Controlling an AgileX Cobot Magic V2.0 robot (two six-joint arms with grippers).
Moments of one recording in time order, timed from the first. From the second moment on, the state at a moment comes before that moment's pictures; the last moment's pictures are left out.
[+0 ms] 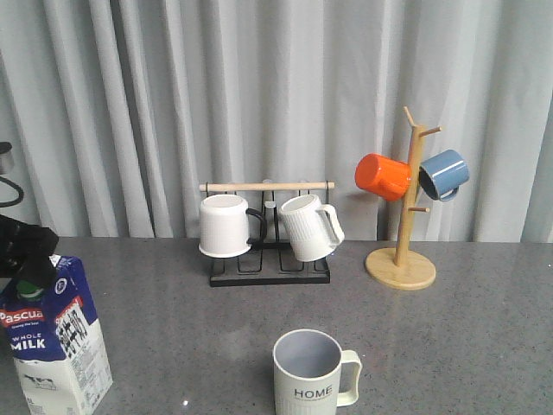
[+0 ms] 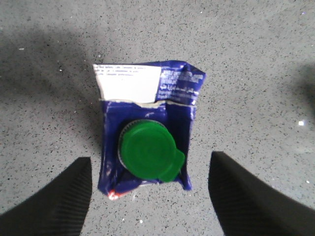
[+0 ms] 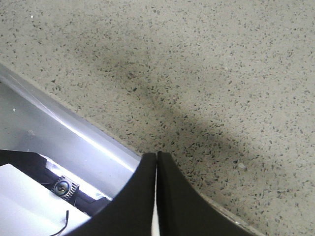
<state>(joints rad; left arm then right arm) 0.03 1.62 -1.72 -0.17 1.27 0.11 0.36 0.64 -0.44 0.08 0.78 -0.20</state>
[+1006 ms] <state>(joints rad) 0.03 1.75 -1.72 -0.16 1.26 0.13 0.36 0.64 -0.44 0.08 0.78 -0.20</state>
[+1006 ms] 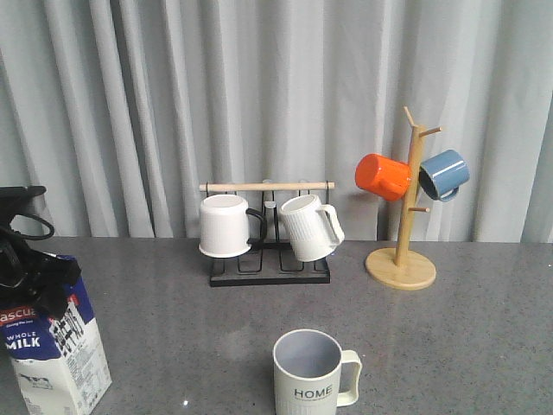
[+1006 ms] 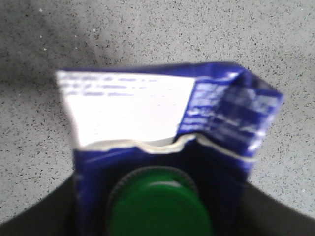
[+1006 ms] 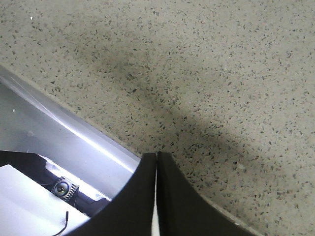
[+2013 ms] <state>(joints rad) -0.19 1.72 -1.72 -0.50 1.16 0.22 0.36 0.64 -0.44 0.08 0.78 -0.20</state>
